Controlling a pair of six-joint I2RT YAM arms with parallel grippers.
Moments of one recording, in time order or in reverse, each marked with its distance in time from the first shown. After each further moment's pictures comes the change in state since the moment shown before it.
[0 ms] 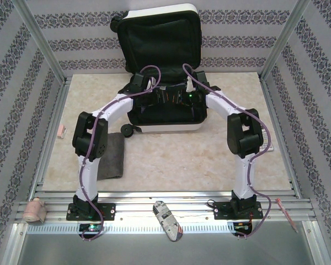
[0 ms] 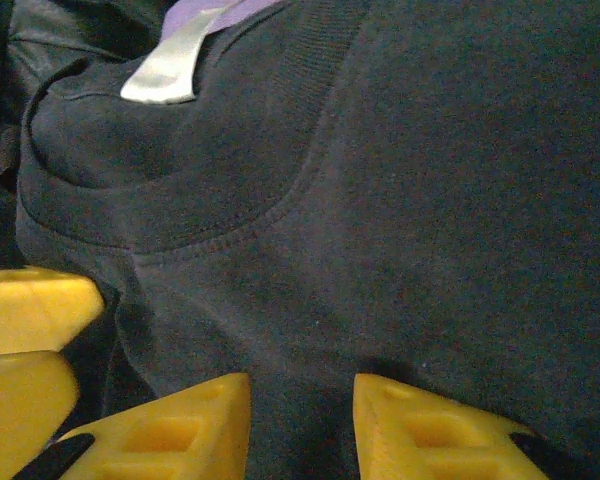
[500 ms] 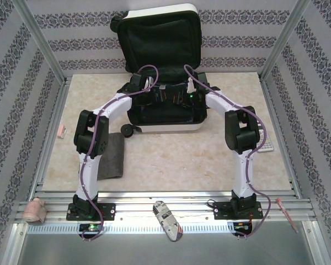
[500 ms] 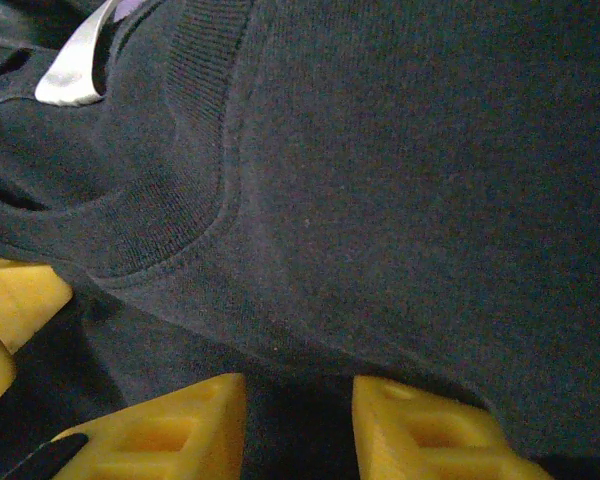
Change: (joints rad) left arm 0.033 0.042 0.025 0.021 0.028 0.001; right arm -0.027 0.080 0.037 0.012 -0.061 0.005
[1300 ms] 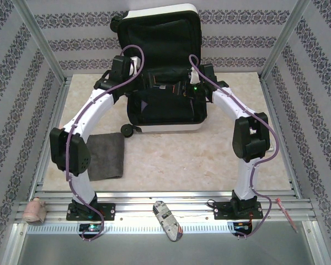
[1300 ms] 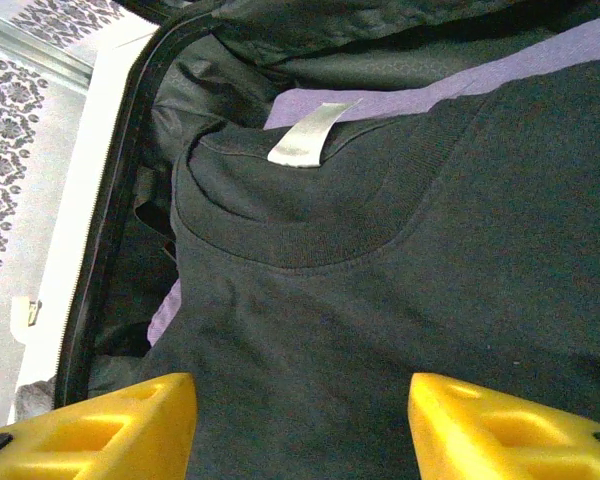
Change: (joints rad) left arm 0.025 -0.362 -0.011 -0.185 -0.142 0.136; right arm 0.002 -0.185 -0.024 -0.007 -0.003 -0.040
